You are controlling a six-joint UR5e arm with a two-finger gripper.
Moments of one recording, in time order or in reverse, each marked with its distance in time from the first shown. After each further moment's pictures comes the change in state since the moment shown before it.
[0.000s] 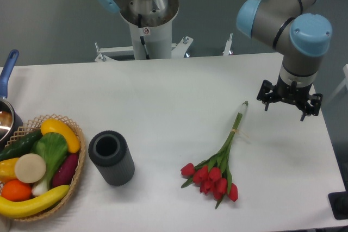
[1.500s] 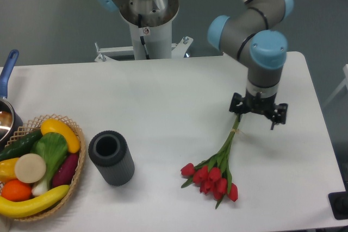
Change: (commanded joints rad) arm -0.103 0.020 -0.265 0.243 -0.035 -0.089
